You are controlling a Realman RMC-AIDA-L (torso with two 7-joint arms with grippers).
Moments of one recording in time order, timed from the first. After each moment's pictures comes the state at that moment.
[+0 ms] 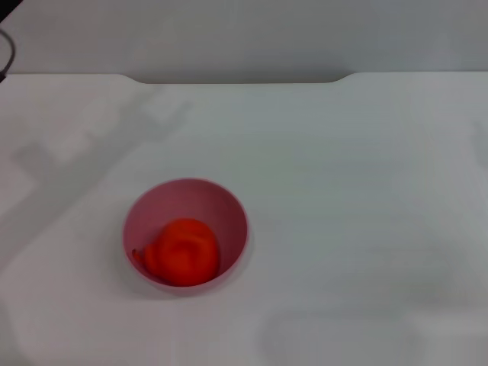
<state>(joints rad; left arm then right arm) -0.44 -2.06 0.92 0.79 1.06 1.31 -1.33 0.29 2.07 -1.30 -0.49 -0.17 -1.59 0.50</state>
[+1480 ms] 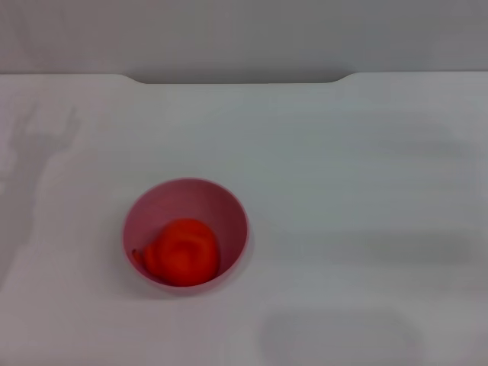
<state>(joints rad) -0.41 -2.06 0.92 0.30 0.48 1.32 -0.37 0.39 2.07 -1.03 -0.33 -0.17 -1.30 0.33</state>
